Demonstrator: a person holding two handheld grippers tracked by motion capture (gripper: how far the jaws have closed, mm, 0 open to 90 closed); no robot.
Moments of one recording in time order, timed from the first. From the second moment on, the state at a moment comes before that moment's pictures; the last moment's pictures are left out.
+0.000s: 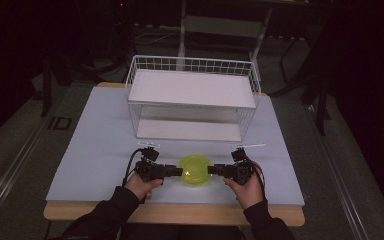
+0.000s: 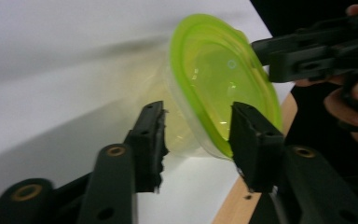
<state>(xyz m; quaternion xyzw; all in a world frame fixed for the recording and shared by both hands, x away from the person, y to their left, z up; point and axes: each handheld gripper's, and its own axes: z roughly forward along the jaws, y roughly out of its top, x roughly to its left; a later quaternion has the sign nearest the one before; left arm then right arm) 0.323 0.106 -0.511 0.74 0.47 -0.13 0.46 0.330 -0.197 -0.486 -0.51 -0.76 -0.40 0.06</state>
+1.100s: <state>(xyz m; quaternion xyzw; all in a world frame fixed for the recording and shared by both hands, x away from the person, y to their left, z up) 0.312 0.118 -0.428 0.72 0.48 -0.11 0.49 0.311 -0.177 -0.409 -0.44 -0.77 -0.46 -0.02</state>
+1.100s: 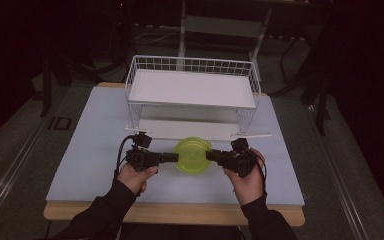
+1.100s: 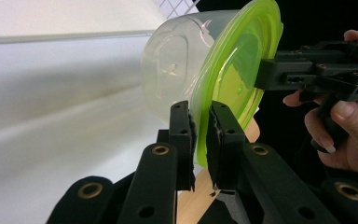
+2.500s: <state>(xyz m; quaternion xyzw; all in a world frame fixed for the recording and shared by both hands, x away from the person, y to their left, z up) 0.402 0.130 -0.299 0.70 0.51 -0.01 0.50 0.403 -0.146 -0.287 -0.47 -0.74 -0.48 -0.06</state>
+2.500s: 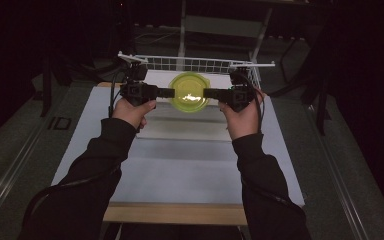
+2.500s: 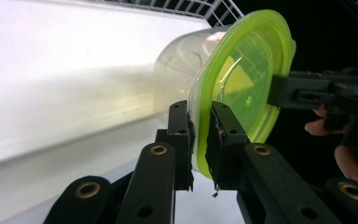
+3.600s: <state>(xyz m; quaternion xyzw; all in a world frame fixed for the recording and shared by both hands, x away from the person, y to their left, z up) 0.445 0.119 -0.315 0.69 0.53 -0.01 0.49 0.462 -0.152 -0.301 -0.53 -0.72 -0.45 0.02</state>
